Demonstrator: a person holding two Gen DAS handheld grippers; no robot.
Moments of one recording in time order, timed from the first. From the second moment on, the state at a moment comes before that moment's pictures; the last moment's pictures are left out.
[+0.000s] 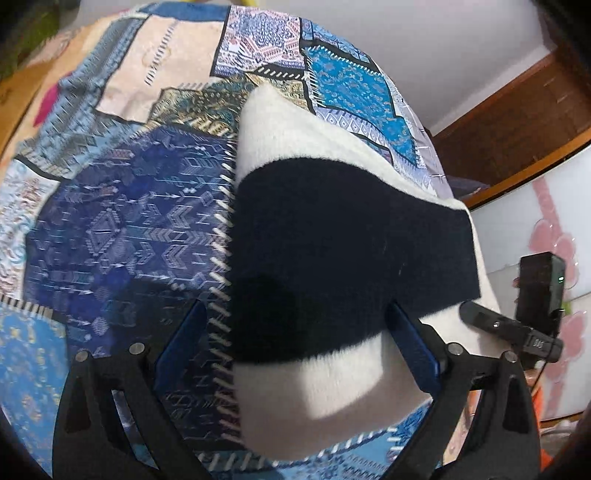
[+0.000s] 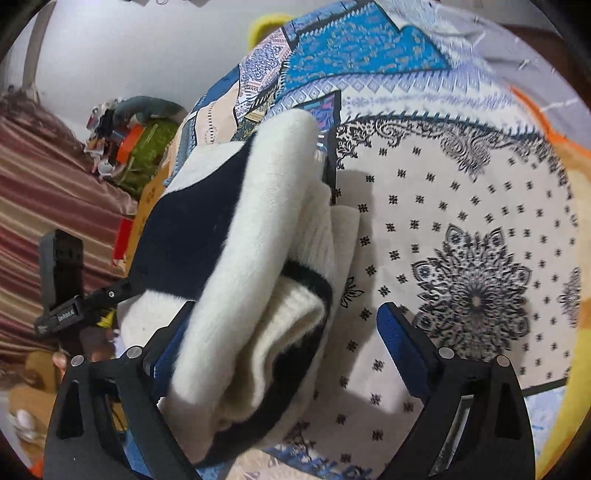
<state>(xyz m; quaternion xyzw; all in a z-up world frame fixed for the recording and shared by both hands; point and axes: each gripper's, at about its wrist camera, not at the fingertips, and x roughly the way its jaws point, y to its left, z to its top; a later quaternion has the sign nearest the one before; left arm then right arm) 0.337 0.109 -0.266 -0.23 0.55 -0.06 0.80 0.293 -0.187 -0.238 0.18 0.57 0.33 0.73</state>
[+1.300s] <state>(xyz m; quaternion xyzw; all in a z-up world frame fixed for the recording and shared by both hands) 0.310 0.121 -0.189 -0.27 0.48 -0.14 0.82 0.290 -0.148 -0.165 0.18 0.52 0.39 0.74</state>
